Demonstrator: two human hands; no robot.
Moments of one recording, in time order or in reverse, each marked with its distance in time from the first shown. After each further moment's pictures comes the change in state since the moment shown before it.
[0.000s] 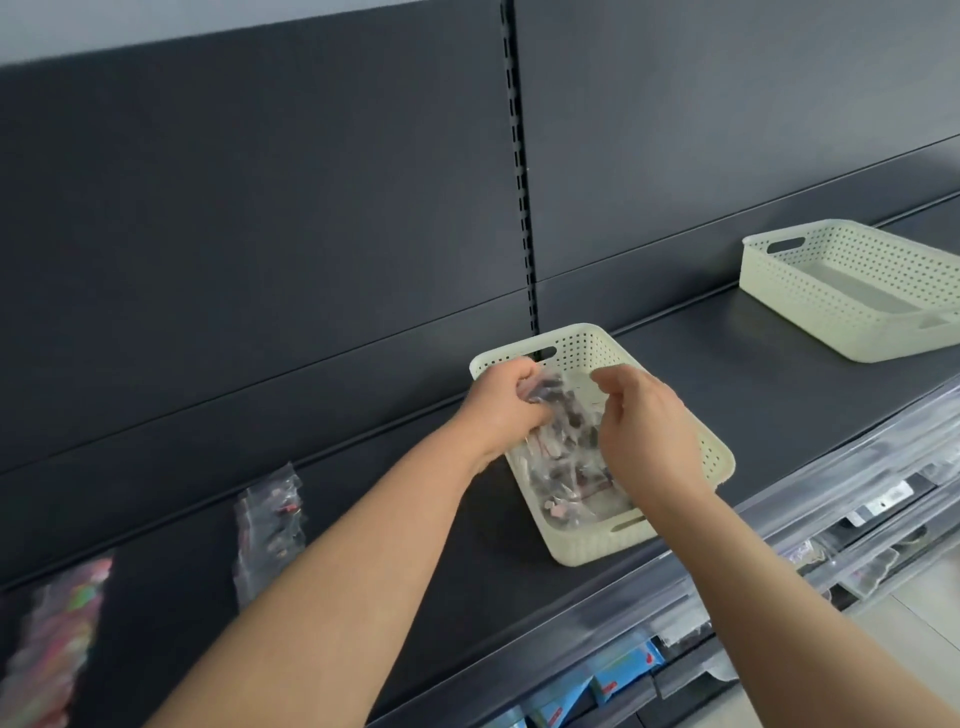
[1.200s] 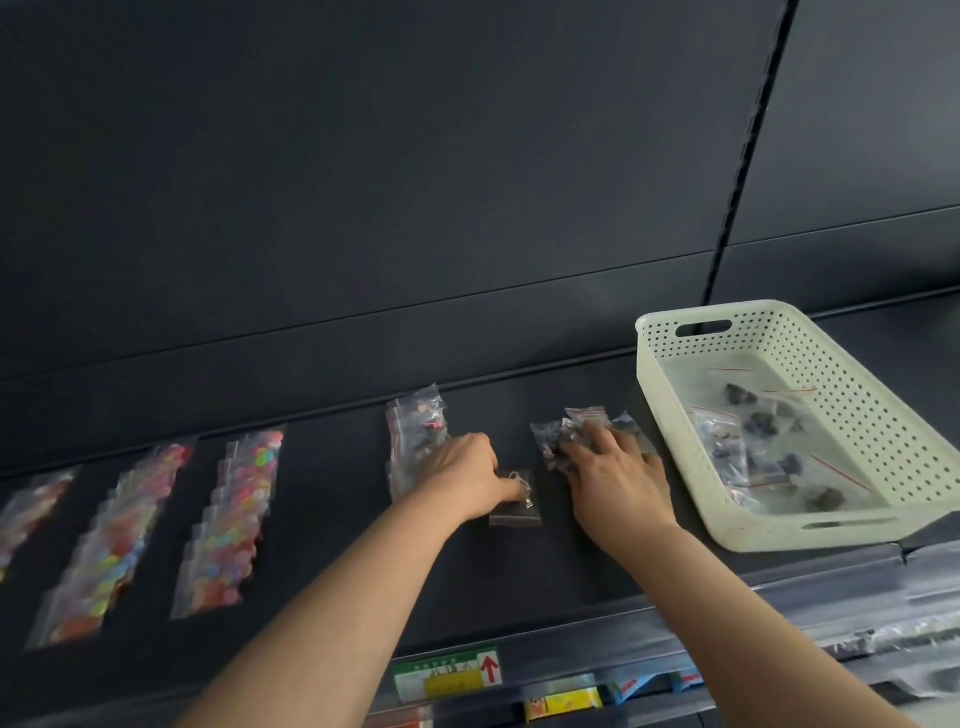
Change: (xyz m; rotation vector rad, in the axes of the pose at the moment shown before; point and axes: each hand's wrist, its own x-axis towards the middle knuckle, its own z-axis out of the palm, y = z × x) left_hand -0.115 -0.133 -0.088 0.556 0.049 -0.497; right_hand -0.073 -0.066 0.132 -0.463 -0.510 -0.406
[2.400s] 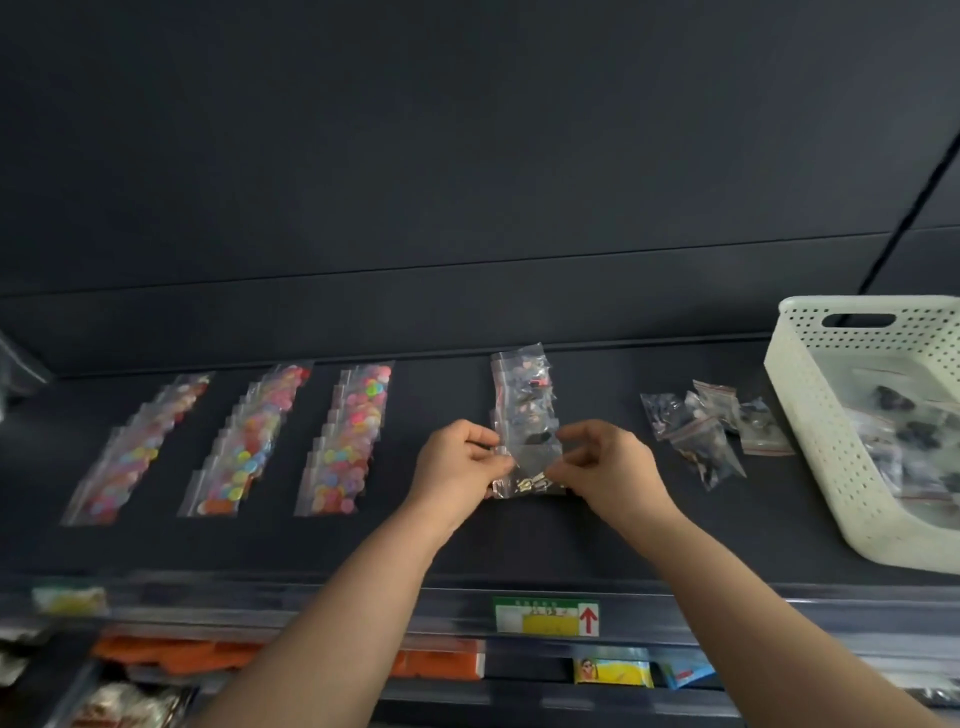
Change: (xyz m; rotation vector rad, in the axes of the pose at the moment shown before) left_hand -0.047 -0.110 0.014 -0.874 0.211 -0.216; right_hand -0.006 -0.092 0.022 0.855 -0.129 0.026
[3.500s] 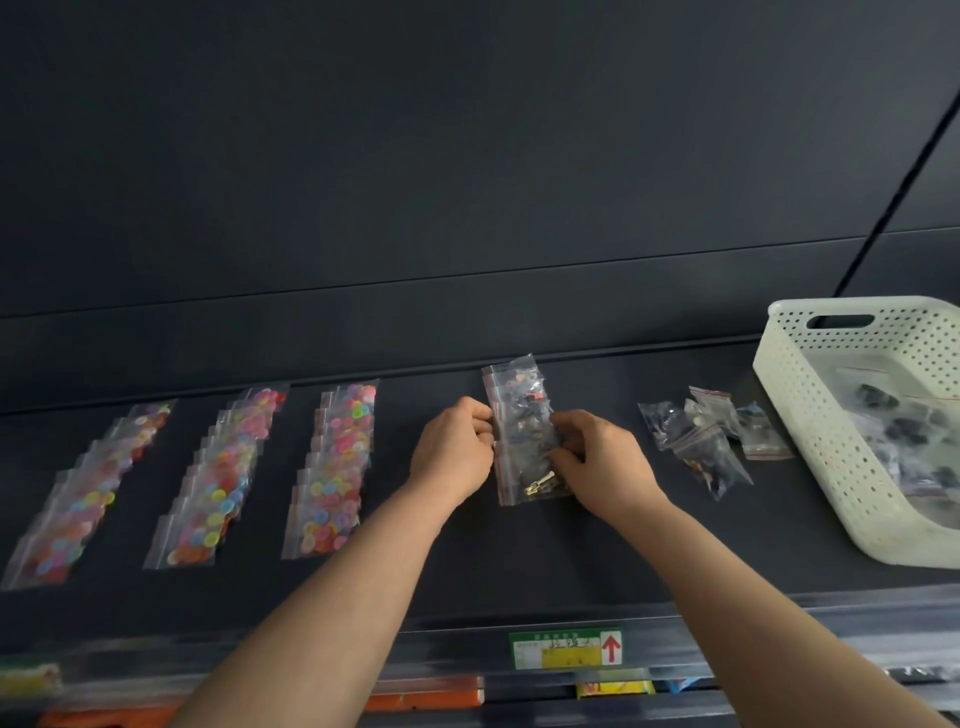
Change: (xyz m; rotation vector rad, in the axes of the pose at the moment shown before) left_hand 0.050 0.014 -0.009 0.356 0.036 0.185; right_hand 0.025 -0.013 0.012 -0.340 0.117 -0.122
